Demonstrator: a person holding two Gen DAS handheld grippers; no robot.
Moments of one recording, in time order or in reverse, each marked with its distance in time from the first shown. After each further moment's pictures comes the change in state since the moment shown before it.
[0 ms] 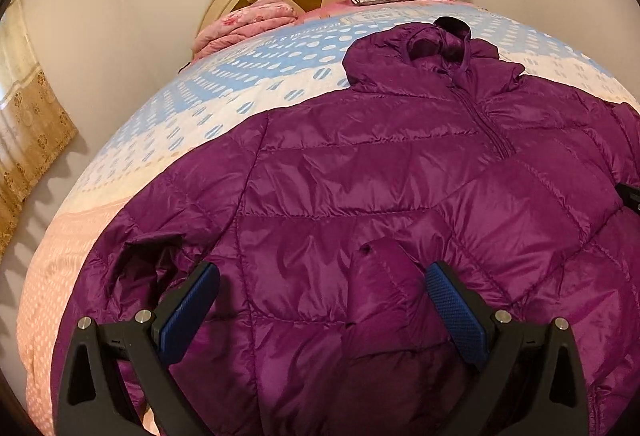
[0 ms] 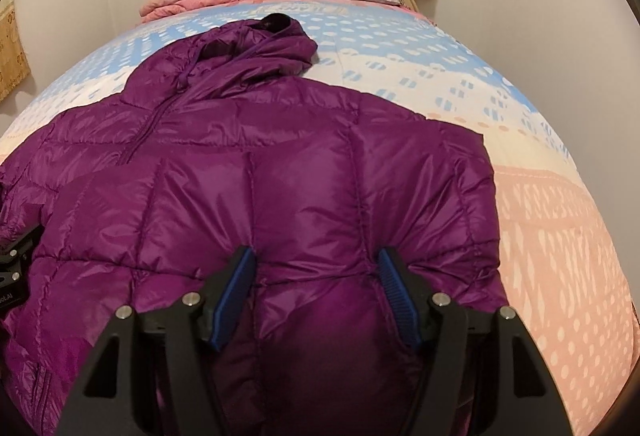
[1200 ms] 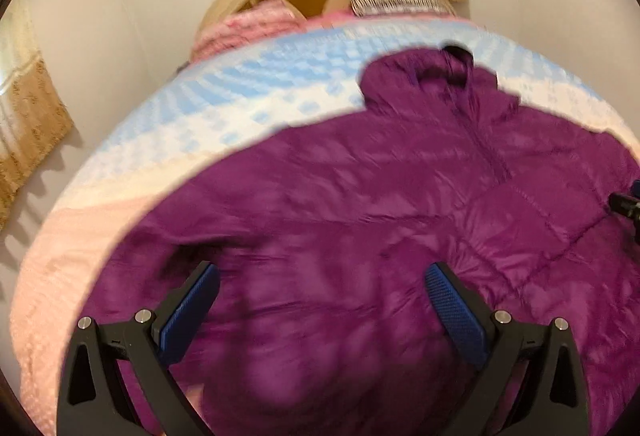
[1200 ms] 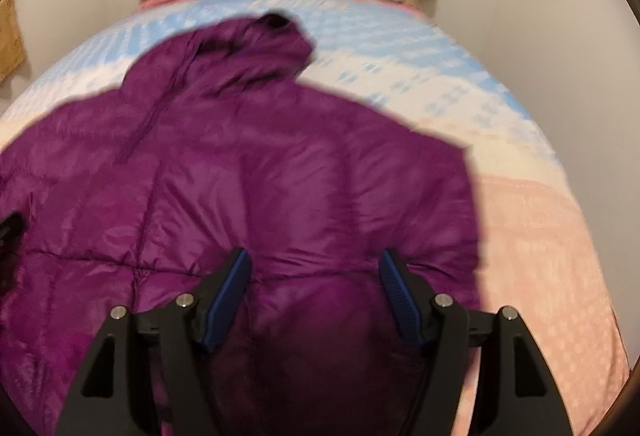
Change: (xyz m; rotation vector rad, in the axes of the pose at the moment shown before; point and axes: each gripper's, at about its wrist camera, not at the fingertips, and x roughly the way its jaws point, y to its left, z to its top) left arm -0.042 0.047 0.002 -0.047 -0.049 -0.049; right arm -0.036 -0.014 0.010 0.036 -0.021 -0.045
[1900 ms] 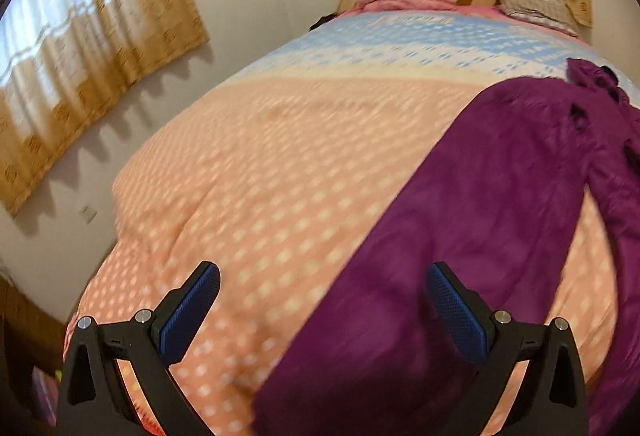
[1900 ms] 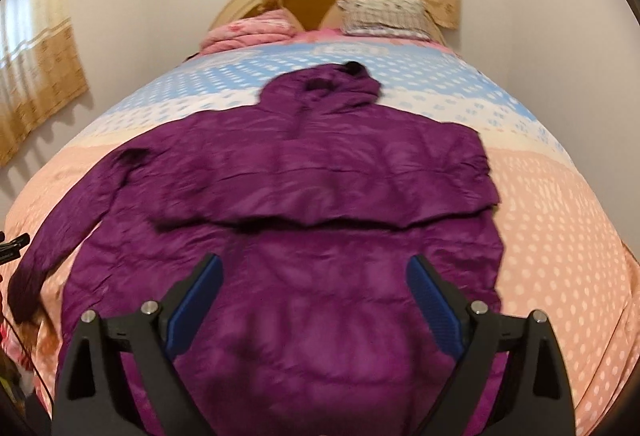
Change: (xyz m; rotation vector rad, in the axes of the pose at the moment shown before) left arm -0.093 0.270 -0.173 -0.253 0.120 0.331; right arm -0.126 0.085 -0.096 -0.067 -0.122 0.215
